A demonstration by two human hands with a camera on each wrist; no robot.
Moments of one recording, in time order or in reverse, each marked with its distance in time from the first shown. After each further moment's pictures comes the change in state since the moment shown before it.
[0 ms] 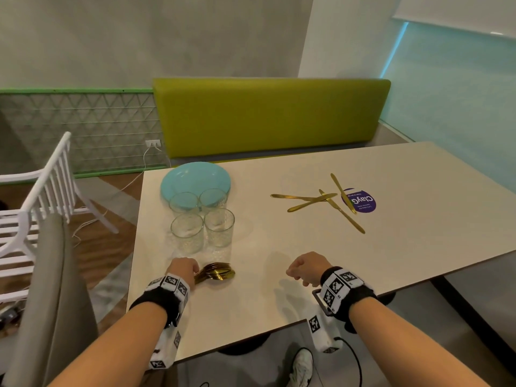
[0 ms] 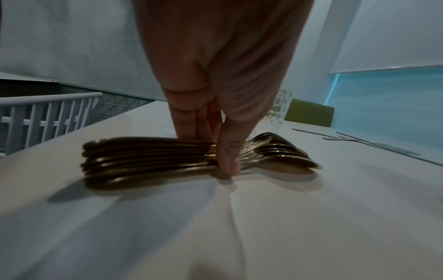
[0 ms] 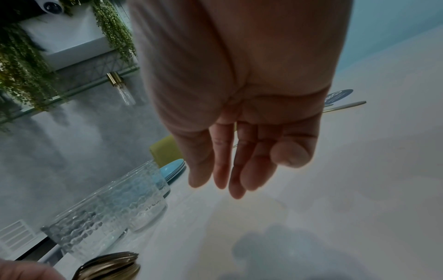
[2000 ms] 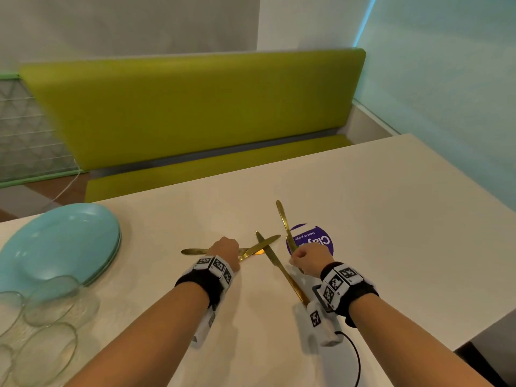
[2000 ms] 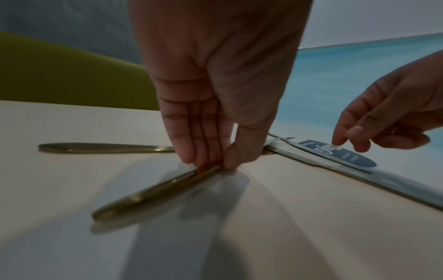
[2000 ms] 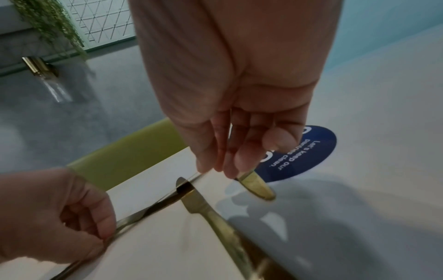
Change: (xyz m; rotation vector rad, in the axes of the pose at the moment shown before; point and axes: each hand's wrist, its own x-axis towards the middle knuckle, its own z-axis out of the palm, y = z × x) left_hand 0.226 0.341 -0.082 0.064 -0.055 0.208; right_hand 0.225 0.111 -0.224 -0.029 0.120 0.023
